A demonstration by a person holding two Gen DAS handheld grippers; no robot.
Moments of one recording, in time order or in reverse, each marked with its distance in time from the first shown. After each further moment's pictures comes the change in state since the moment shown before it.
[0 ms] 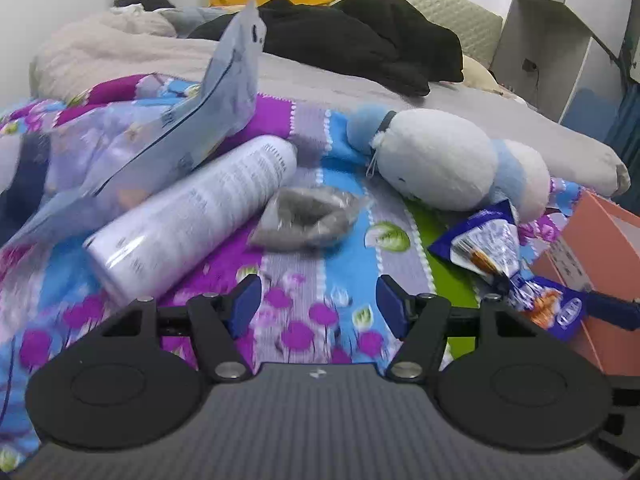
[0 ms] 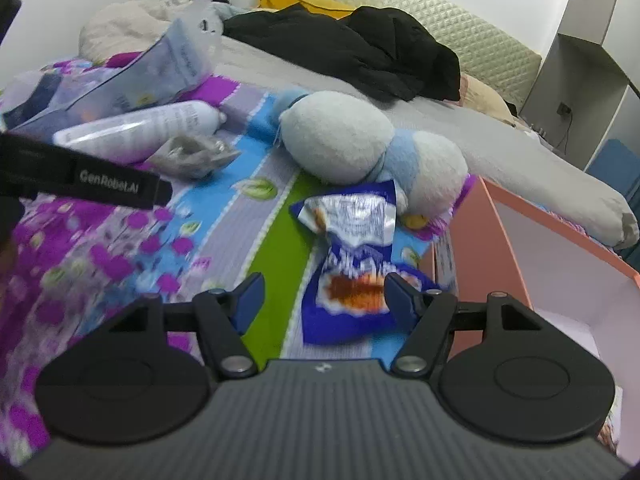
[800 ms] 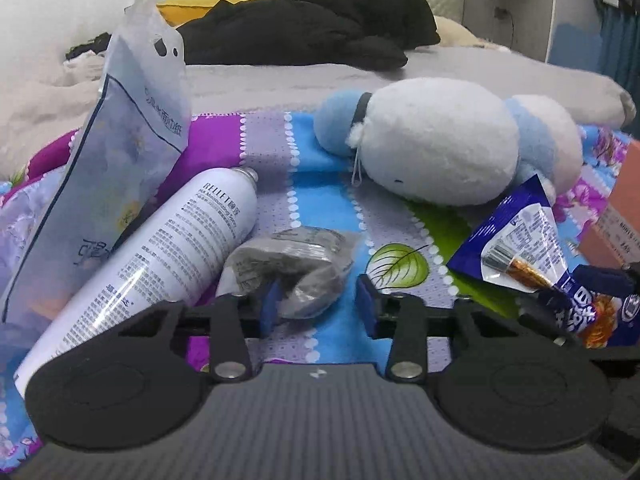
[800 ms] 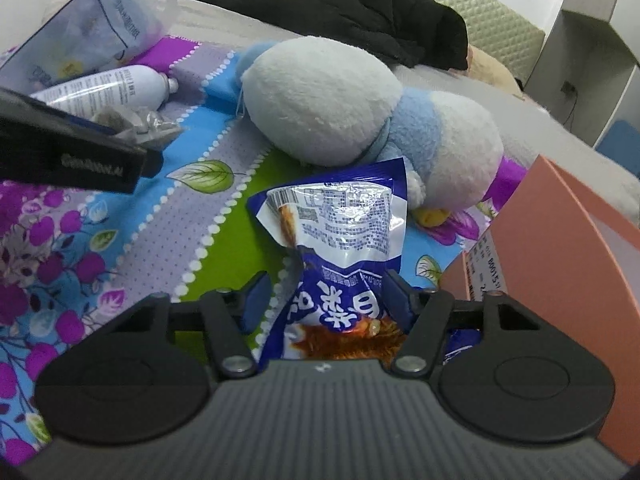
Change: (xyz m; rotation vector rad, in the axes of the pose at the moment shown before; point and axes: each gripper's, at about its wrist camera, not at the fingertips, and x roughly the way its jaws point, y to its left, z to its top) left arm 0.073 -0.030 0.024 0.238 0.011 0.044; right arm 0.086 -0.015 0.002 0.026 0.071 0.007
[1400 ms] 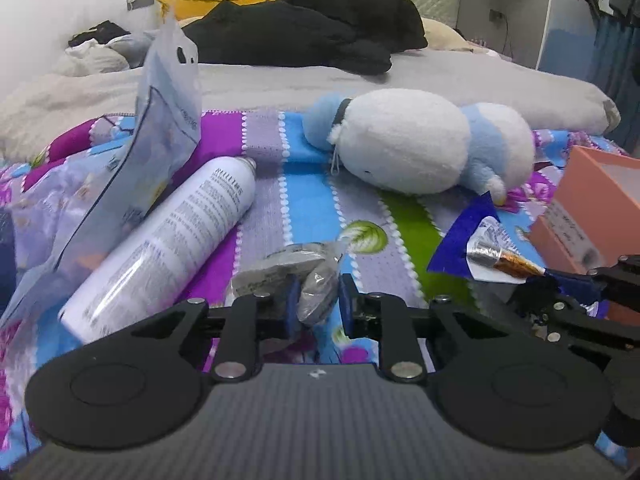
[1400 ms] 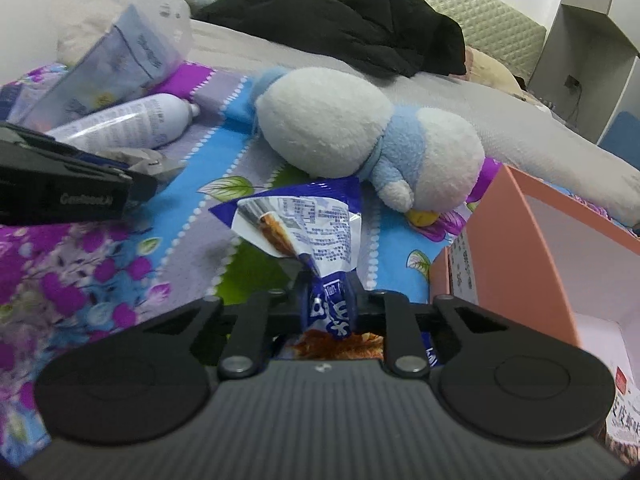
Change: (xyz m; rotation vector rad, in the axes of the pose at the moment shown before) left arm -0.067 -0.005 -0.012 -0.049 0.028 -0.050; right arm -0.056 -0.003 -0.002 0.030 -0.015 0.046
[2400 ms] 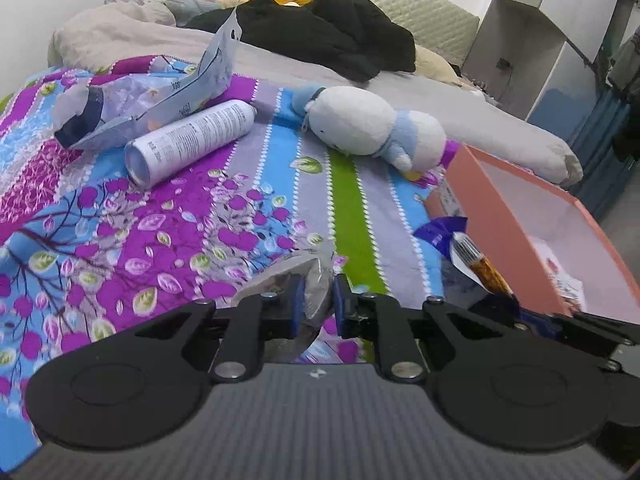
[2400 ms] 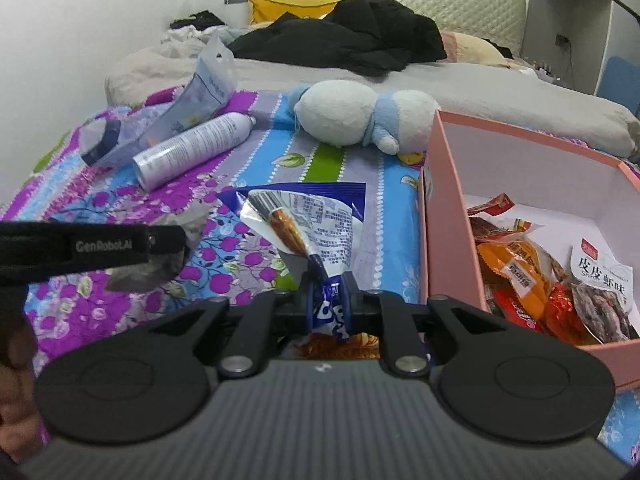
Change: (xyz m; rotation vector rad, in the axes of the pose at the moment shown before) left arm -0.177 -0.042 -0.091 -0.260 0.000 -0.084; right arm -0.159 -0.007 -0.069 0.173 -0.027 0.115
